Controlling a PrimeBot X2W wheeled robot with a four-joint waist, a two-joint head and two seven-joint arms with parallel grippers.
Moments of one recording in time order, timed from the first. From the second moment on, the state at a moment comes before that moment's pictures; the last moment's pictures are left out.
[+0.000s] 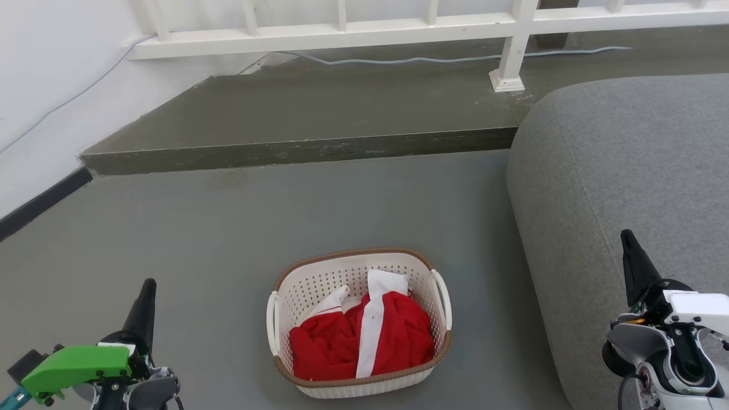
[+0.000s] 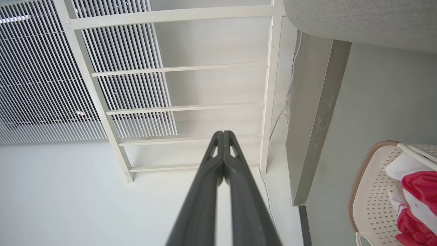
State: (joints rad) left arm -0.05 0.06 0.04 0.28 -1.62 -0.12 0.08; right arm -0.05 -0.07 -0.08 0.28 1.65 0.11 0.06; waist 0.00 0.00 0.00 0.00
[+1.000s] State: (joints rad) left arm -0.06 0.06 0.05 0.28 -1.62 -0.12 0.08; right arm -0.05 -0.07 -0.08 0.28 1.65 0.11 0.06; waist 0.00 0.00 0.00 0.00
